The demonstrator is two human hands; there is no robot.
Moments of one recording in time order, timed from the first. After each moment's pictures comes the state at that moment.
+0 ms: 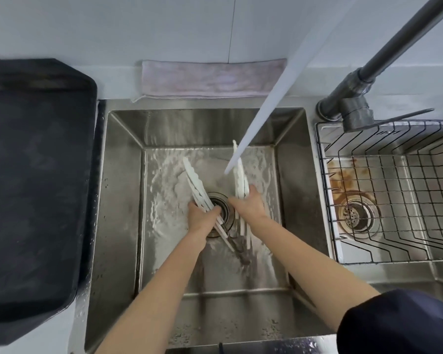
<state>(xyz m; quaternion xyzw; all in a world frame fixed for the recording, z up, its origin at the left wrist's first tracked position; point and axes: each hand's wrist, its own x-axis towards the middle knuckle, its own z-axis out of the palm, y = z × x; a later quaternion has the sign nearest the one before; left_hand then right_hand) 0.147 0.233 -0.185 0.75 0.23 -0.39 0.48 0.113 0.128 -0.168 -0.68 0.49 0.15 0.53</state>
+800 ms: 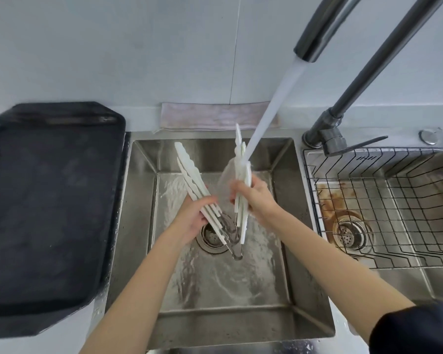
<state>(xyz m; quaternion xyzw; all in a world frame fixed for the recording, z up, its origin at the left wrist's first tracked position) 0.183 0.249 -0.101 0.58 0.12 -0.44 0.67 0.125 0.114 -0.082 -0.63 0.33 0.04 0.71</state>
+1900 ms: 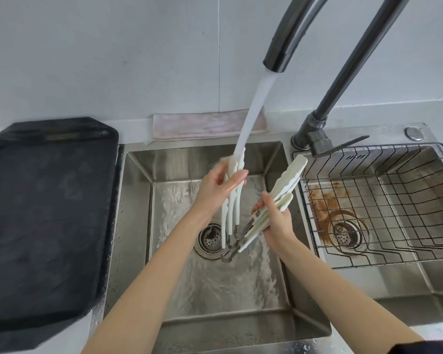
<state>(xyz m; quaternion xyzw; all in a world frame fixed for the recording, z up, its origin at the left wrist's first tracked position) 0.177 0.196 -0.047 0.67 -0.16 -0.34 0.64 0.077 0.104 -0.096 -0.39 0.48 -0.14 0.78</state>
